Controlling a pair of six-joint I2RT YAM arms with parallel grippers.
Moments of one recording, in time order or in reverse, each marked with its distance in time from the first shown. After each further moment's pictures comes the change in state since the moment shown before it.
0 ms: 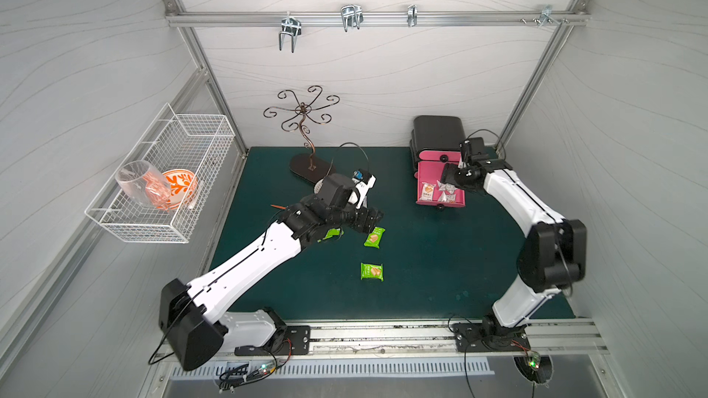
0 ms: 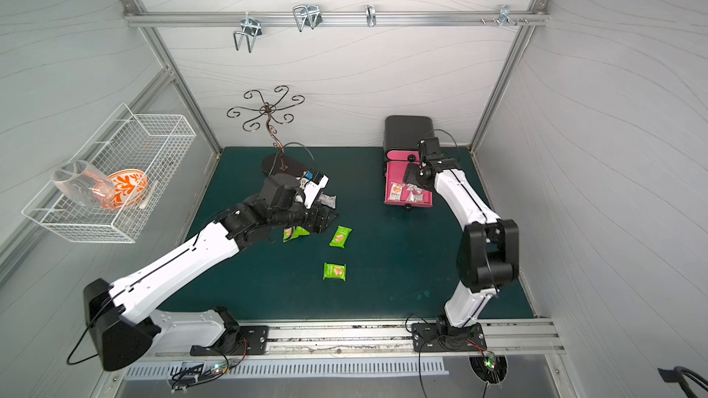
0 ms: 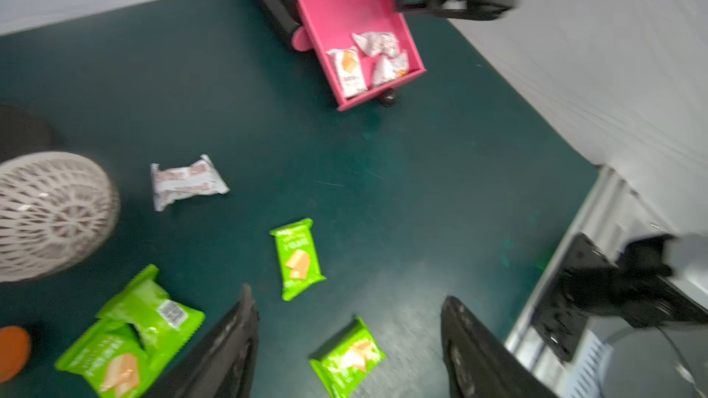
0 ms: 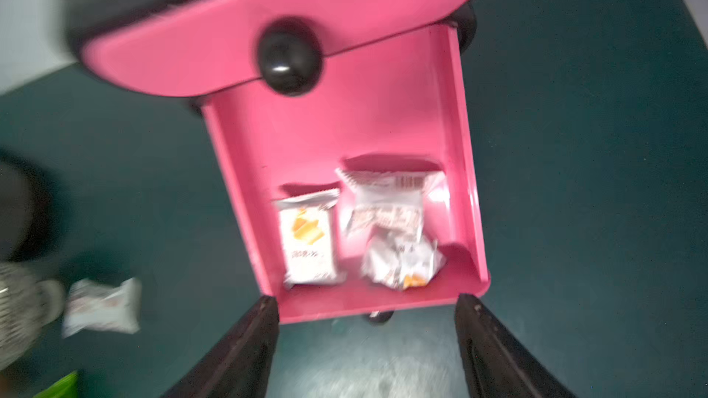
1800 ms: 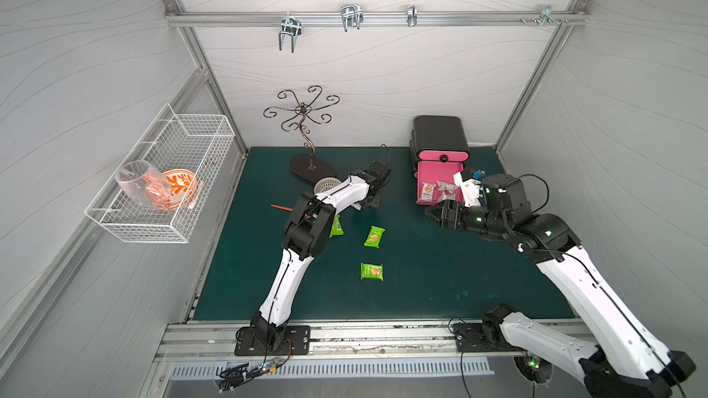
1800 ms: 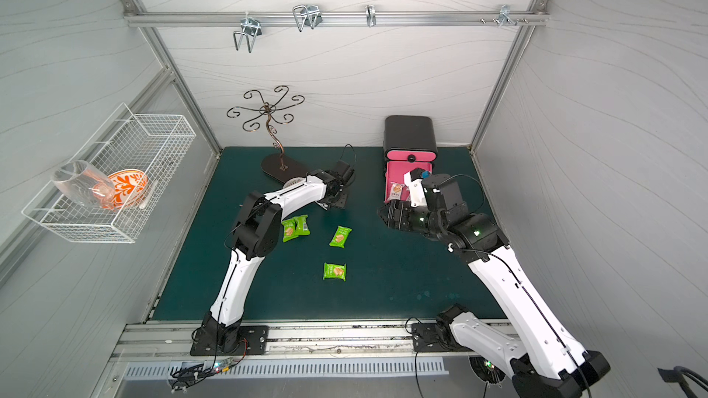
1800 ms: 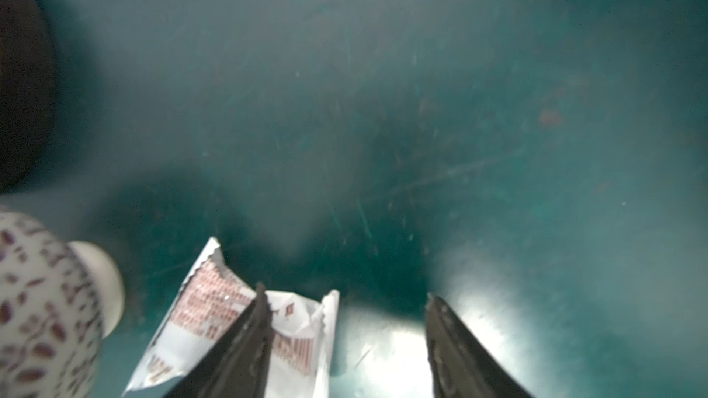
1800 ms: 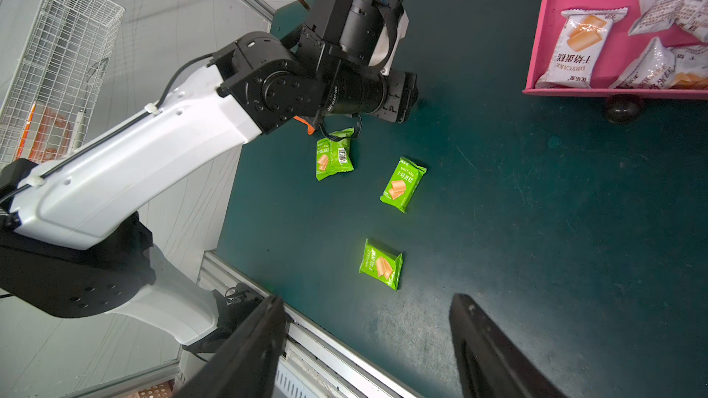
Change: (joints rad) left arm 0.086 0.997 0.653 -0.209 -0.359 -0.056; right arm 0.312 -0.598 -0.193 -0.208 -0.287 0.143
